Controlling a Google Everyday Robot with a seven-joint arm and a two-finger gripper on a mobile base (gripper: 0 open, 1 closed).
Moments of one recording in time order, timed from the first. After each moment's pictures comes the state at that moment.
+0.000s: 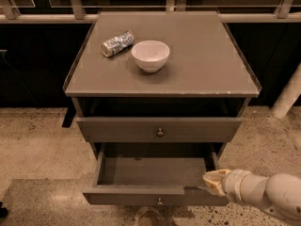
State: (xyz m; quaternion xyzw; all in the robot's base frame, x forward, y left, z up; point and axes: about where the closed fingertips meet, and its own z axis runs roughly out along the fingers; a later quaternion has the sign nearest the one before) arm 0.435 -0.219 0.568 -0.31 0.87 0.13 0.36
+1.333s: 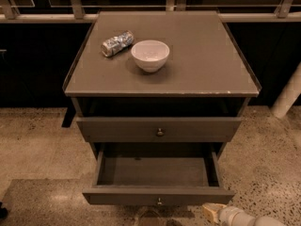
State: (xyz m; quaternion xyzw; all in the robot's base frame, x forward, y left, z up) arm 0.396 -0.247 0.382 -0.13 0.91 0.18 0.34
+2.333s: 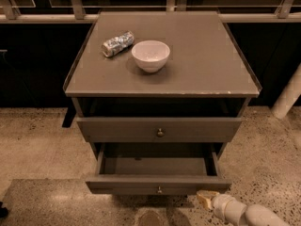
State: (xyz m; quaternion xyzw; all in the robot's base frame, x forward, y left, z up) arm 0.463 -0.243 0.351 -0.15 0.88 0.20 0.39
